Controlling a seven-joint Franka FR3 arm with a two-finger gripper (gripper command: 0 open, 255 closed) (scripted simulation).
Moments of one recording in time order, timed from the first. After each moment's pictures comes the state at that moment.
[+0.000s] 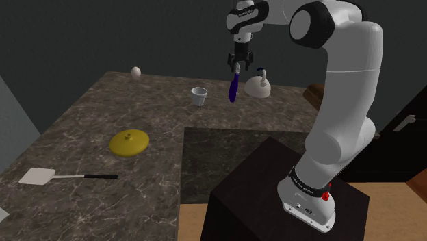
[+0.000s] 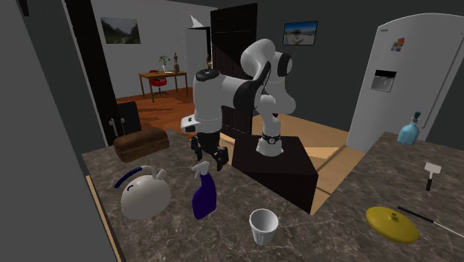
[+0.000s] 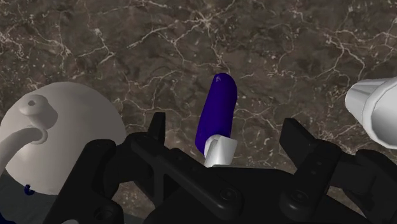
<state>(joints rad) -0.27 0.41 -0.20 -1.52 -0.03 1.83 0.04</state>
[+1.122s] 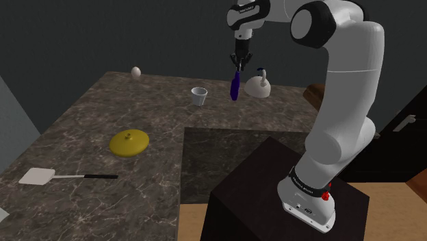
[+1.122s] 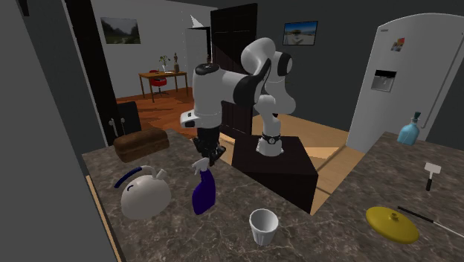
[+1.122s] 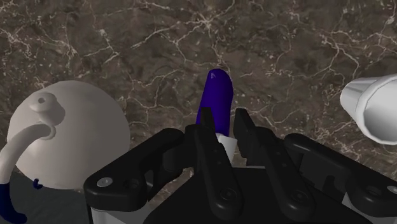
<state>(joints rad) -0.27 0.40 -0.21 -1.49 -0.03 1.79 0.04</state>
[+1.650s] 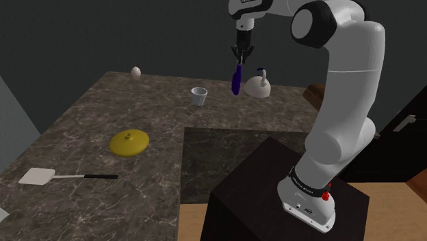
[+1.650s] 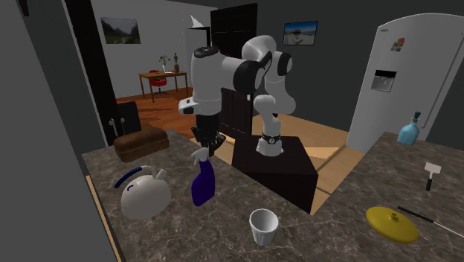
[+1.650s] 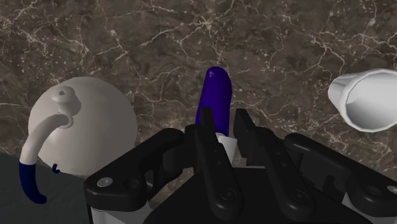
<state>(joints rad) -0.27 0.40 -0.21 -1.39 -0.03 1.69 0.03</state>
